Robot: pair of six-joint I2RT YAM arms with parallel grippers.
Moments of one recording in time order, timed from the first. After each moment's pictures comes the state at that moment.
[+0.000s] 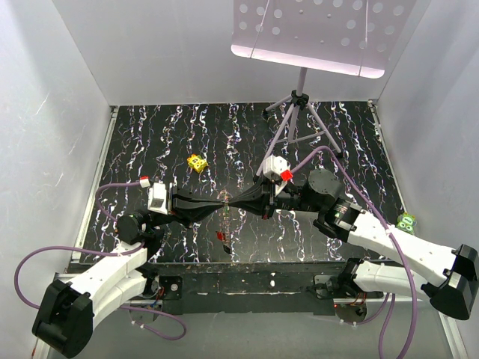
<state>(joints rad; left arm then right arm) -0.48 0.84 0.28 1.36 0.86 -0.63 0.99 1.01 0.82 0.31 -0.56 0.12</state>
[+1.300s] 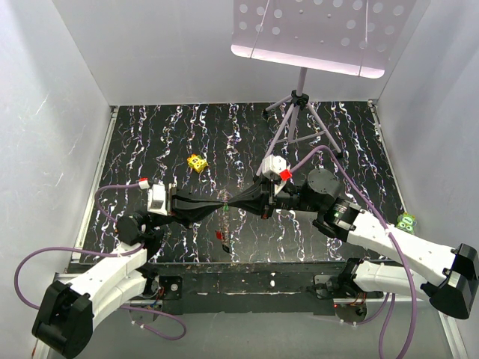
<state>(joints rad) -0.48 0.83 0.27 1.36 0.86 -0.61 0.99 1.02 0.82 0.31 -0.55 0.13</state>
